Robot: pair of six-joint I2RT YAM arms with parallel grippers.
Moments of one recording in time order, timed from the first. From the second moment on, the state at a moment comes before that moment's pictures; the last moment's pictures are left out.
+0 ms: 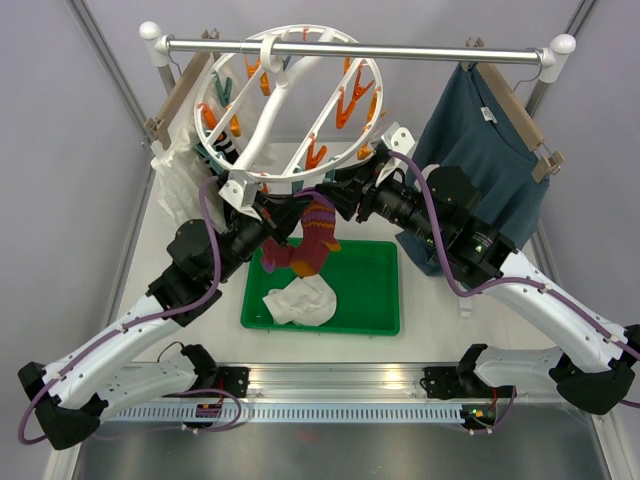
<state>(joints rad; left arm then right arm) -0.84 0.88 0.95 0.17 -0.05 -0.19 0.87 1.18 1.38 -0.08 -0.09 0.08</state>
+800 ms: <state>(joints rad) -0.84 0.84 1.11 -0.20 -0.66 -0.28 0.87 1.04 1.22 -0.30 0.02 0.24</state>
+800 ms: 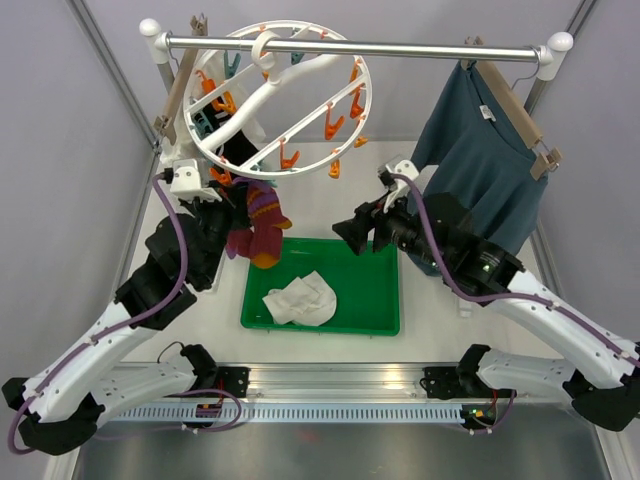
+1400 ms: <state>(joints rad) -0.84 0.74 1.13 -0.37 -0.86 -0.26 0.87 1.44 0.96 -0.20 0.09 0.34</state>
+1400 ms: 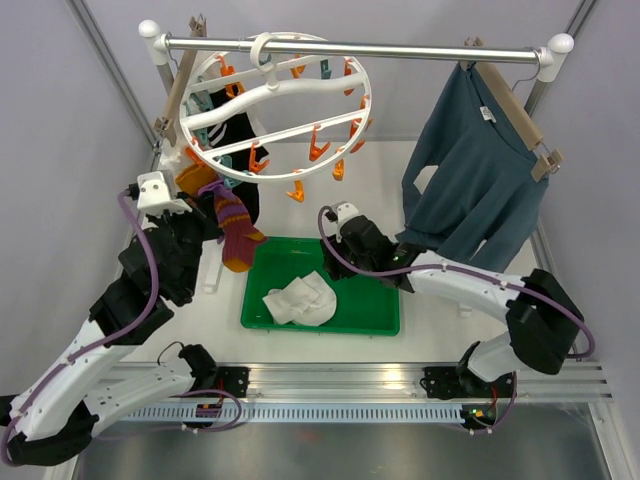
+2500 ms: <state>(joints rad) -0.84 0.73 1.11 -0.37 -0.76 -0.33 0.95 1.79 1.01 -0.05 0.16 0.37</state>
